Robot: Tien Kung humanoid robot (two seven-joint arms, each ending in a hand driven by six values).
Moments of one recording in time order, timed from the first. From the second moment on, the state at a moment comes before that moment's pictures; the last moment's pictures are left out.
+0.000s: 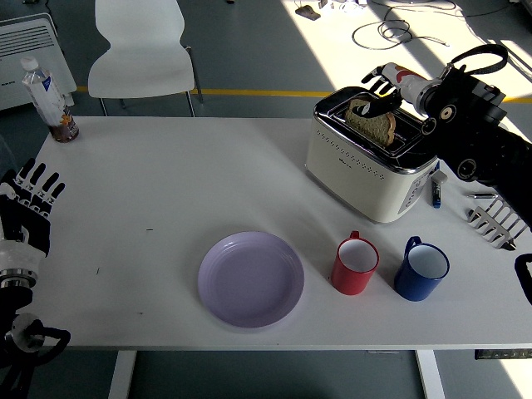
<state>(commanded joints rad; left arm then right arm) -0.11 0.09 -1.61 -1.13 0.80 0.00 -0.33 1.25 -0.05 0.59 0.33 -1.46 0.04 -0.12</state>
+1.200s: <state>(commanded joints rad) -0.07 0.07 -1.58 -1.12 0.80 0.00 -0.34 1.23 0.00 0.43 0.23 -1.33 -0.01 -0.14</state>
